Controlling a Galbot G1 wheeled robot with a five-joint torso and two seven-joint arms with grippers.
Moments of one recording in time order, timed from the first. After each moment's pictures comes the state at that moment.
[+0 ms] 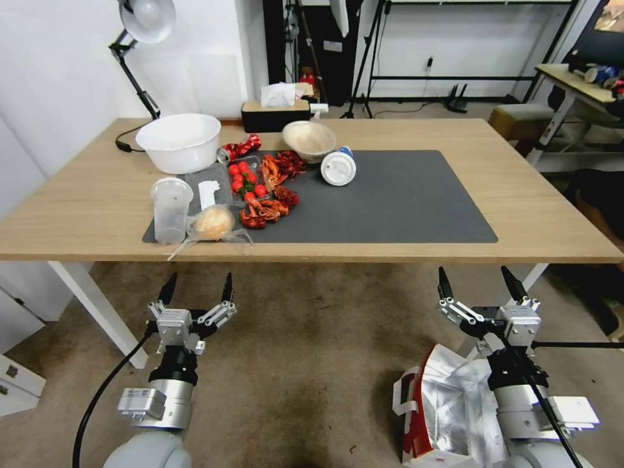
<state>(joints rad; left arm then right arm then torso) 1.74 -1.40 -0.52 -2.23 -0.14 -0.17 -0.08 -1.79 1.50 0.69 2.35 0.09 0.11 -0.06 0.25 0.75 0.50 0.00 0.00</state>
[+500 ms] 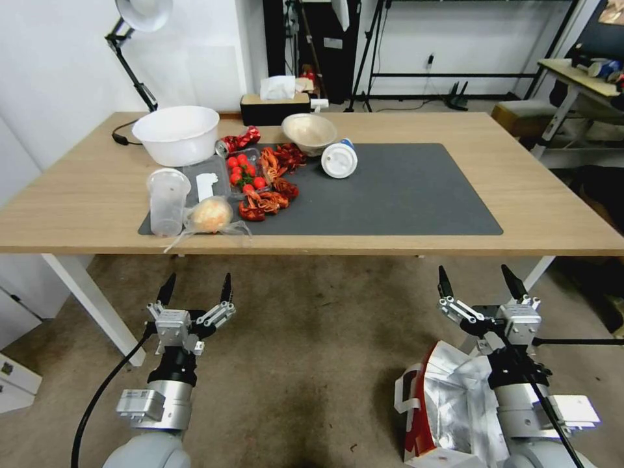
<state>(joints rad) 1.75 -1.41 -0.53 -2.23 -0.14 -0.18 -0.08 -1.79 1.49 0.69 2.35 0.10 0.11 -0.06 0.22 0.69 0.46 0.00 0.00</state>
